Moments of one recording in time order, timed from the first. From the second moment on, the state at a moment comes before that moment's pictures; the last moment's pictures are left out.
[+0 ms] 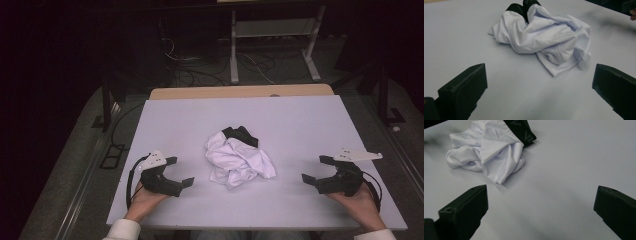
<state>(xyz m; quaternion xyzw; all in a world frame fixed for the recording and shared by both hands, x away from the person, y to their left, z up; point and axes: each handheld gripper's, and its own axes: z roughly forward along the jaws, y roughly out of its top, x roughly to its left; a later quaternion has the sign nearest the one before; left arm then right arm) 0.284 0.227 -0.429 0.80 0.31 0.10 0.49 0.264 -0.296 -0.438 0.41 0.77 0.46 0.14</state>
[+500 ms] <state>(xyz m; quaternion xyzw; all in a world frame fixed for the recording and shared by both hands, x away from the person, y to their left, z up) 0.284 0.227 -0.428 0.80 0.32 0.10 0.49 0.263 -0.295 -0.435 0.42 0.77 0.46 0.14</state>
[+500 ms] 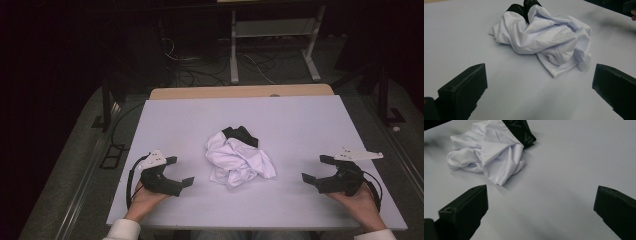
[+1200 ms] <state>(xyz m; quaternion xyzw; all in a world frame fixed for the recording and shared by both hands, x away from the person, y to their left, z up) 0.294 0.226 -0.417 0.81 0.33 0.12 0.47 0.271 -0.291 -0.417 0.43 0.76 0.47 0.13</state>
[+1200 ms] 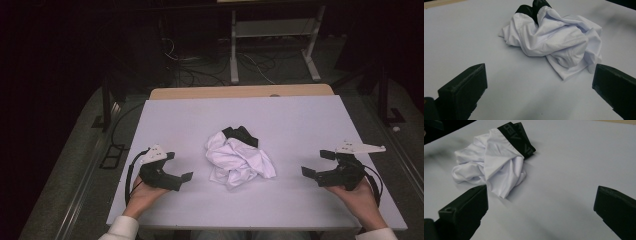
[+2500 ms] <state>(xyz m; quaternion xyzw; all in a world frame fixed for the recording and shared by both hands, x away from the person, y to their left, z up) 0.341 0.212 -0.386 0.82 0.32 0.12 0.46 0.319 -0.258 -0.394 0.41 0.78 0.46 0.11</state>
